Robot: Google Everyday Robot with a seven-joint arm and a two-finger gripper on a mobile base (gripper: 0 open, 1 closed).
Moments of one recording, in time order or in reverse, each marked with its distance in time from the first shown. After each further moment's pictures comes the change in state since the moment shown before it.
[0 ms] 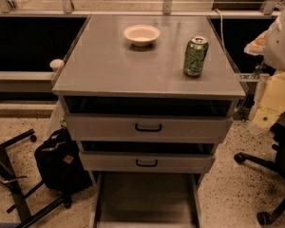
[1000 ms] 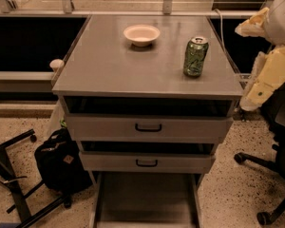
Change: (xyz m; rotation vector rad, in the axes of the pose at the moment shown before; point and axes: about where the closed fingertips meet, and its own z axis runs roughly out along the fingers) arm -0.029 -0.028 -0.018 -0.008 -0.214 -0.037
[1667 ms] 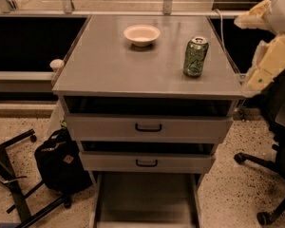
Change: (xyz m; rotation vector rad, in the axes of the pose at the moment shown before) arm 0.000 -0.025 0.001 -0.005 -0.072 -0.014
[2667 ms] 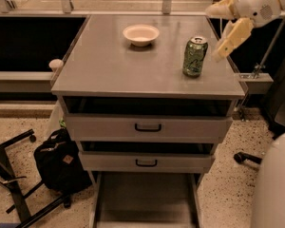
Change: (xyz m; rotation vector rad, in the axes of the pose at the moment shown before) arm -0.016 -0.120 0.066 -0.097 -0.343 -0.019
